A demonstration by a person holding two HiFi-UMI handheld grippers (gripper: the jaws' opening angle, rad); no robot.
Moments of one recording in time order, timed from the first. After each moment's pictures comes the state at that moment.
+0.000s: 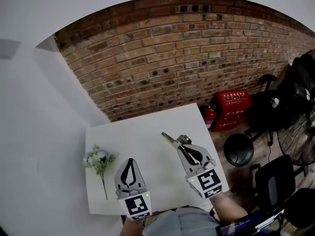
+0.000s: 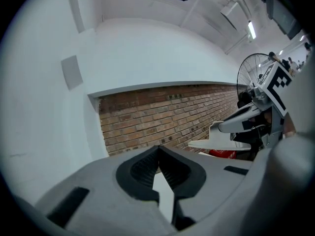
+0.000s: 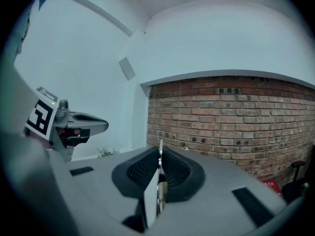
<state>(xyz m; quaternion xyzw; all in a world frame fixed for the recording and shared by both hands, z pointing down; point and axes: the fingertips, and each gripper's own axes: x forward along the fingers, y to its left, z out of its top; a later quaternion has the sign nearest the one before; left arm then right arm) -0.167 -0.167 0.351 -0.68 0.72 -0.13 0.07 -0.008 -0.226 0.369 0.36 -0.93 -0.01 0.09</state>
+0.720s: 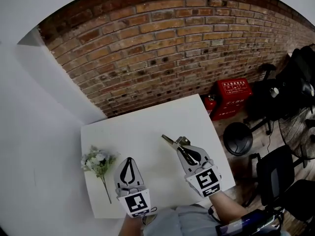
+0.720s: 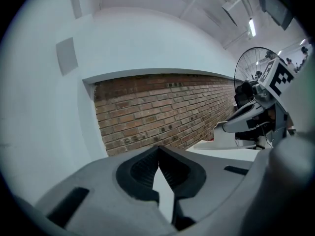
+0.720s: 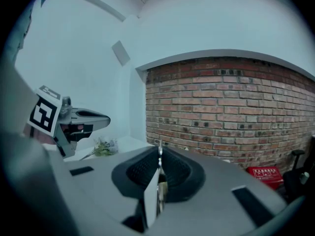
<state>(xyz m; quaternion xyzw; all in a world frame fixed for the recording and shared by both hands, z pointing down) -0.215 -0.204 0.411 -0.69 0.70 -0.16 0.05 -0.046 -0.249 0.435 0.37 -0.92 0.04 0.14</state>
